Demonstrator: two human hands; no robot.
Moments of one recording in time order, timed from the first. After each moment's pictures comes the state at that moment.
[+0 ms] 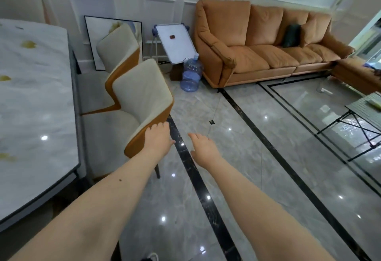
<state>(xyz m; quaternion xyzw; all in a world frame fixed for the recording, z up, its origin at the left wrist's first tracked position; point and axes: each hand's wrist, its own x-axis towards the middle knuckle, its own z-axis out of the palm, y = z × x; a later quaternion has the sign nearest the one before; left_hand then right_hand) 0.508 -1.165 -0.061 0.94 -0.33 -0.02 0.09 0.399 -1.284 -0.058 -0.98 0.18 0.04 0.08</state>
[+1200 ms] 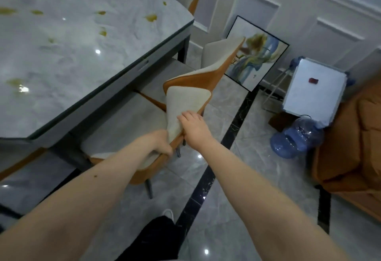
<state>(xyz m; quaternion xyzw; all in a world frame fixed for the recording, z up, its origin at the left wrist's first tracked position) 0.765 -1.356 -0.095 0.91 0.13 -0.33 0.19 0.822 -1.488 -0.091 -0.92 -0.39 0.06 0.01</state>
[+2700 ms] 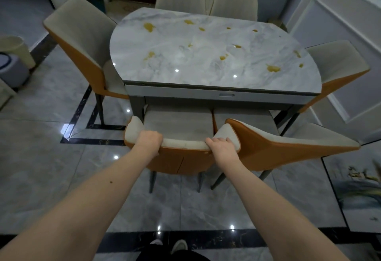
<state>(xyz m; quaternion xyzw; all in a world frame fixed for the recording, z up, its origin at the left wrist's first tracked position) 0.780 -1.428 -0.084 0.81 0.52 -0.26 0.03 0.998 -1.498 -0.100 -0.68 -0.72 0.09 -0.12</state>
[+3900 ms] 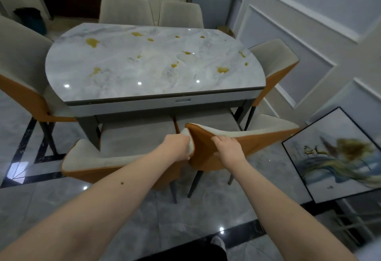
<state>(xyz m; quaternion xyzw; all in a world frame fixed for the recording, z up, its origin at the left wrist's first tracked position) 0.966 -1.461 -0.056 0.90 0.38 -0.15 0.14 1.131 -1.549 -0.079 -0.77 -0.64 0.03 -0.03</state>
